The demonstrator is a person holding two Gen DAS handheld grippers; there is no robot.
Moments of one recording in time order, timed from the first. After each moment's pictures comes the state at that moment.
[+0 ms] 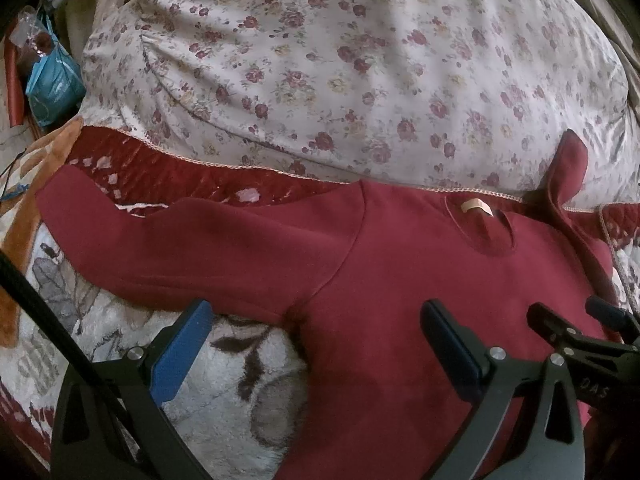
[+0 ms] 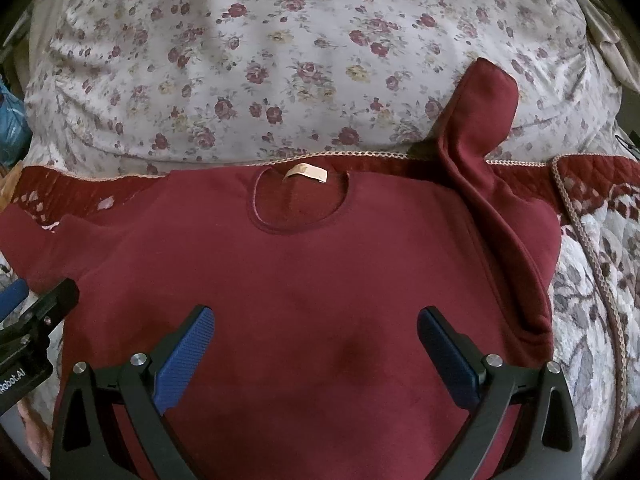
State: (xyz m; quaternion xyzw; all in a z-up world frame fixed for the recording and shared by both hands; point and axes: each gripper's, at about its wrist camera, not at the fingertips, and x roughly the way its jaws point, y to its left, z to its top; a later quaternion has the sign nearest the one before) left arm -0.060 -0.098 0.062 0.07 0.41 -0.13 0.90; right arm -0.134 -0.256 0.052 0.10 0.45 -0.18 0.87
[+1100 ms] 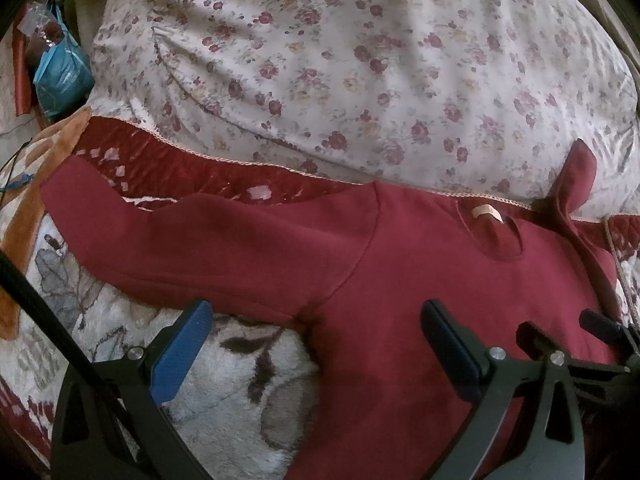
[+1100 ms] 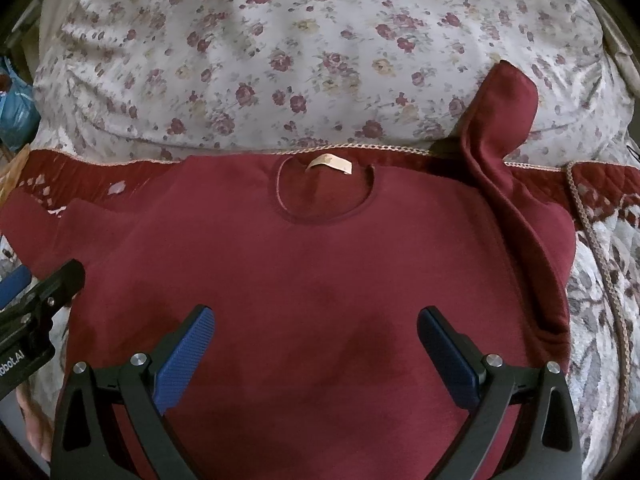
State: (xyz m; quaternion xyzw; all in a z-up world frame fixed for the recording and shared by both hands) left arm -0.052 -0.090 0.062 0.05 0.42 -0.12 0.90; right arm -0.126 -0.242 0.046 0.09 0.46 -0.16 0.87
